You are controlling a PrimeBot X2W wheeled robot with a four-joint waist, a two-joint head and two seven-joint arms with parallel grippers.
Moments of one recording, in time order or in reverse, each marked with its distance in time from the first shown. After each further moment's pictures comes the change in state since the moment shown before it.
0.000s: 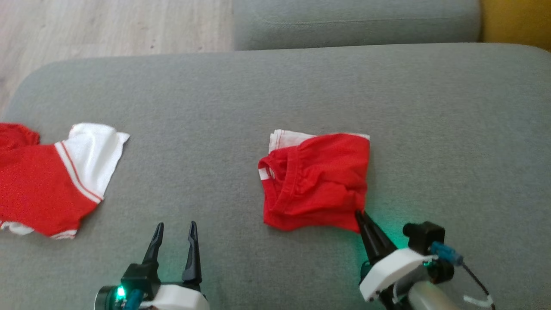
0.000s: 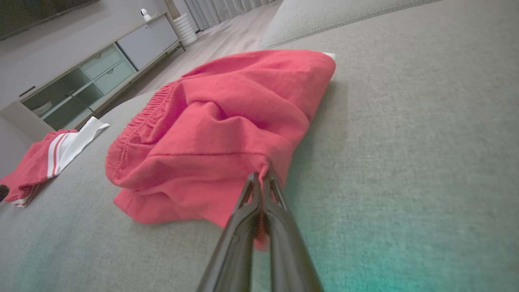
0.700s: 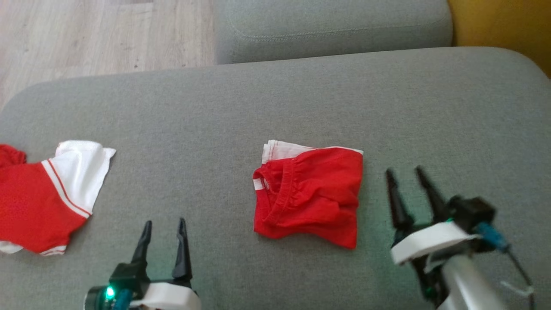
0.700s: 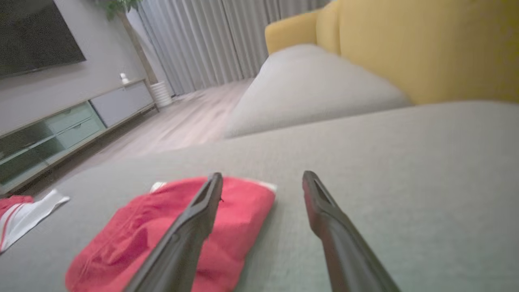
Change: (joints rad) left arm 0.007 0.000 0.046 -0.025 0.004 0.001 0.000; right arm 0.036 0.001 -0.247 -0.223 -0.177 0.000 0.000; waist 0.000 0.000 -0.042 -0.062
